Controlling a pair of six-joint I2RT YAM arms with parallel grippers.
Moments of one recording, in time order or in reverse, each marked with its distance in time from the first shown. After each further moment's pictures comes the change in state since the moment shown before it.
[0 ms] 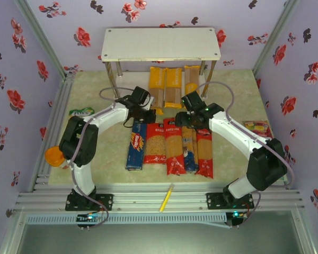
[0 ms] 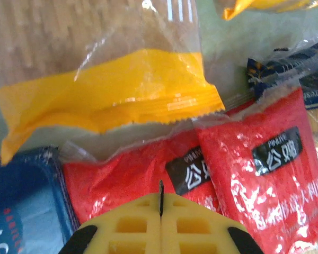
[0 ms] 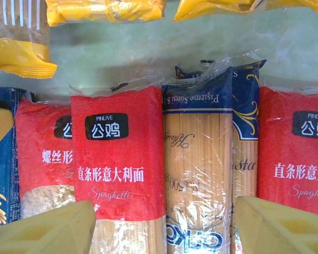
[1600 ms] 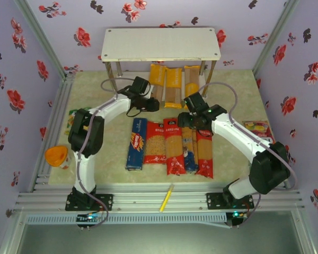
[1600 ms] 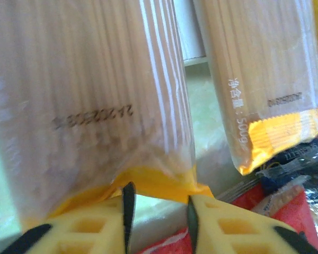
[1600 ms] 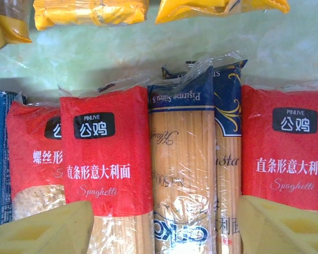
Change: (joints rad) left arm 0.061 0.116 0.182 0.039 -0.016 0.014; right arm -0.015 -0.040 -0.032 -0.004 0.021 0.000
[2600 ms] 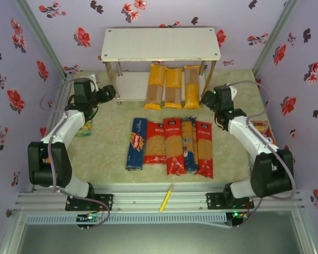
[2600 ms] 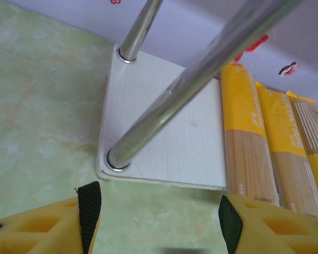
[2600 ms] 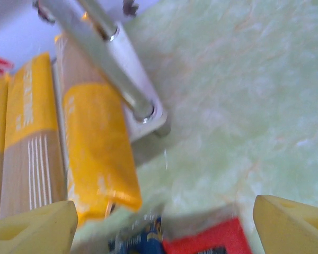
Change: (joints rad) left arm 0.426 -0.493 -0.479 0.401 -0.018 -0.063; right arm -0.321 -0.040 -0.156 0.531 0.179 0.081
